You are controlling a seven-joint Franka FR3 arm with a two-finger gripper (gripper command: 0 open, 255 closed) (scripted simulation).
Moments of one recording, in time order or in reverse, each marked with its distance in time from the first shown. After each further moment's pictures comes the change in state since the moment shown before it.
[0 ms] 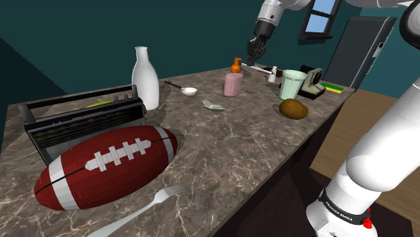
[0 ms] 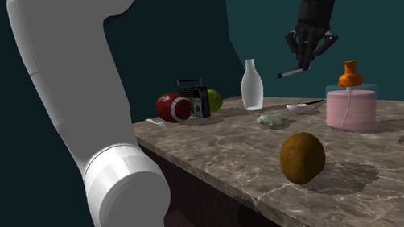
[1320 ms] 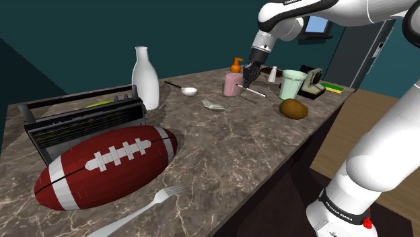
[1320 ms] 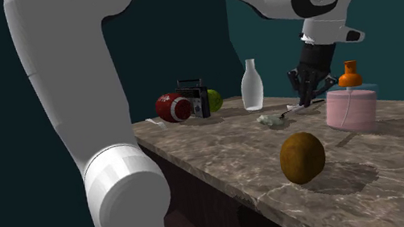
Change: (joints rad) arm 0.001 -0.011 0.004 -0.276 0.009 0.258 -0.063
